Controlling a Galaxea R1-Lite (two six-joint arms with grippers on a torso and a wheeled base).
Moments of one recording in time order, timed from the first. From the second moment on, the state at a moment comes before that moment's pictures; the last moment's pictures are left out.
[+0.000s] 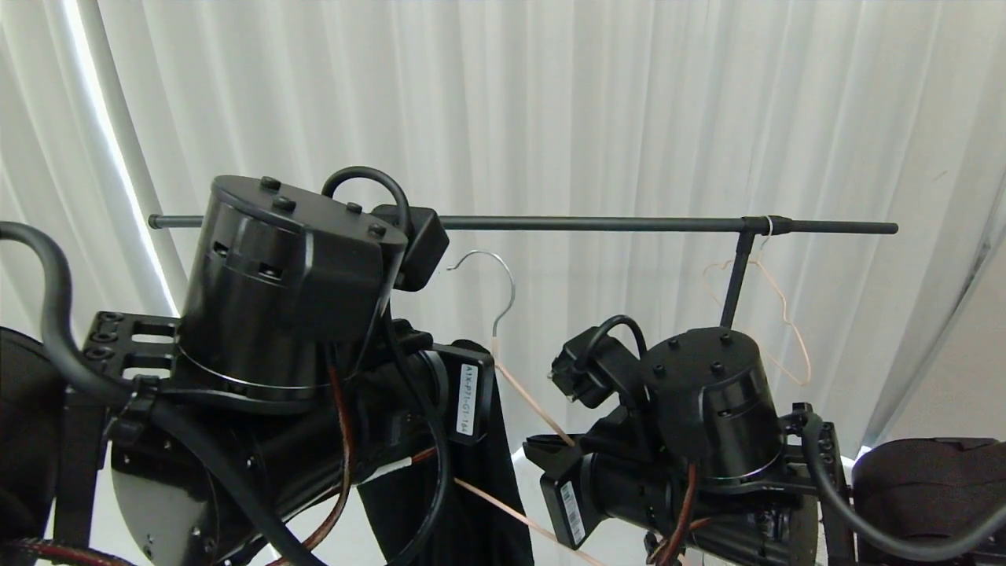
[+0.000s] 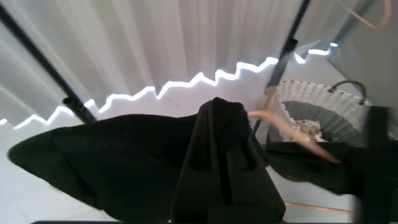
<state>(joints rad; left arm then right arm) -0.90 1.52 -1.03 0.04 0.44 -0.26 1.07 1.78 -0.90 -0.43 -0.11 0.23</state>
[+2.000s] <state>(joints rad) -0.82 1.38 -0.81 -0.05 0.59 -0.25 0.99 1.74 -0.61 -1.13 -0.28 0.07</state>
